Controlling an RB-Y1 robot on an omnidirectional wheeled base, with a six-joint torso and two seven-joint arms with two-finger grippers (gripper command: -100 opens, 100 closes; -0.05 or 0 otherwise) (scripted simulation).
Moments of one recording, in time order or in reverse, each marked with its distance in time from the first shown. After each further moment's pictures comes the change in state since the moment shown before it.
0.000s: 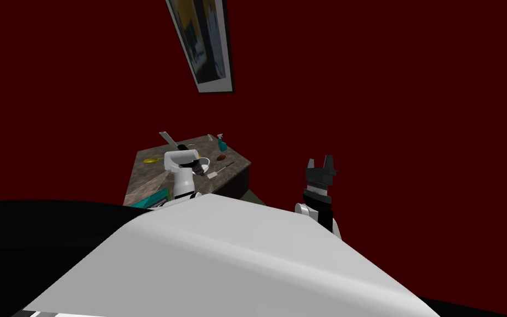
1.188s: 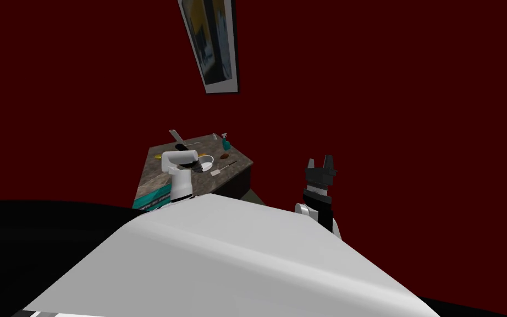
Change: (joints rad) left arm 0.055 0.009 -0.042 -0.096 0.009 -0.108 -0.017; right arm 0.000 0.000 0.000 0.000 0.000 0.000 0.000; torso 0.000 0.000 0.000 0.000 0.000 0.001
